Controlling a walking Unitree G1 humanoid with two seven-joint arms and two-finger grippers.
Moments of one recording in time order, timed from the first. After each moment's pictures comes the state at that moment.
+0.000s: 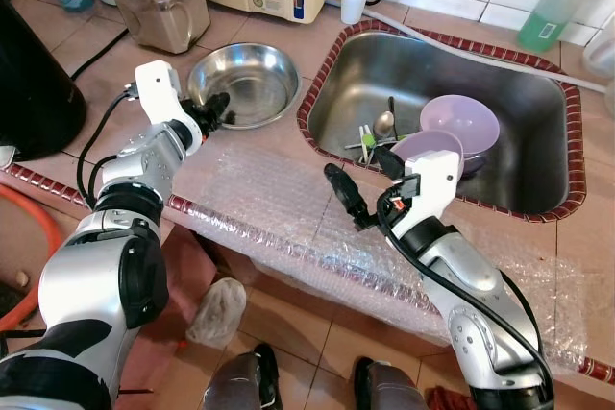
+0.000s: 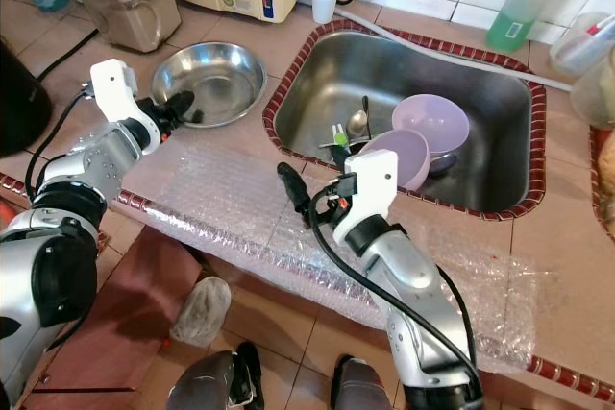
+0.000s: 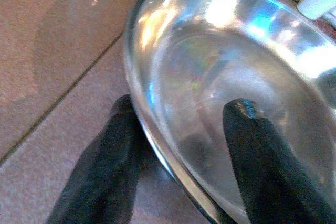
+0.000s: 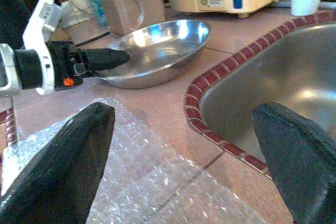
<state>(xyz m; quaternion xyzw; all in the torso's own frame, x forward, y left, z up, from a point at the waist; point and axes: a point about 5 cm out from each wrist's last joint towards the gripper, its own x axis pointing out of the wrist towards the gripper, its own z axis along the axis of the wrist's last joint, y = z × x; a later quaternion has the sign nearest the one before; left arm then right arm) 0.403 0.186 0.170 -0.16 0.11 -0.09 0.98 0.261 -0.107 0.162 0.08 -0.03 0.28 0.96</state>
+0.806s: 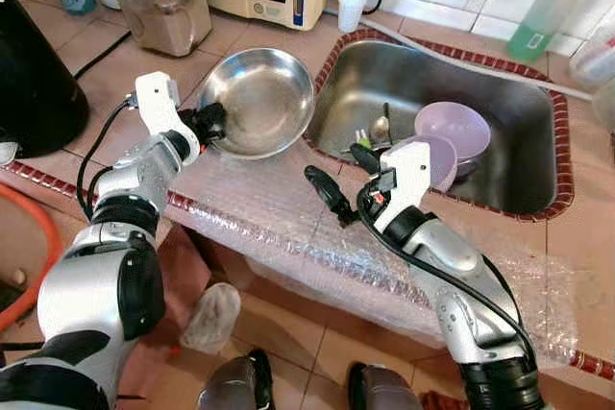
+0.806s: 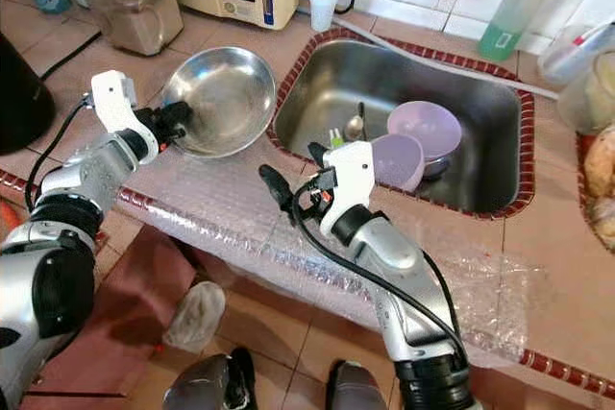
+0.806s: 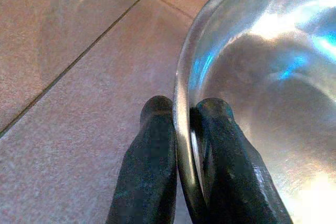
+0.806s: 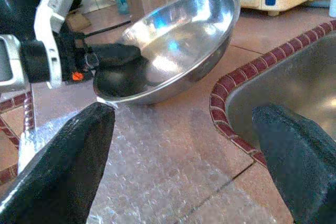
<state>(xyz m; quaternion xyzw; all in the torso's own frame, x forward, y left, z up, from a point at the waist) 0.396 0.190 0.160 -0.18 0.10 -0.12 0.97 0.276 -0.095 0.155 0.06 -0.02 0.32 0.95</state>
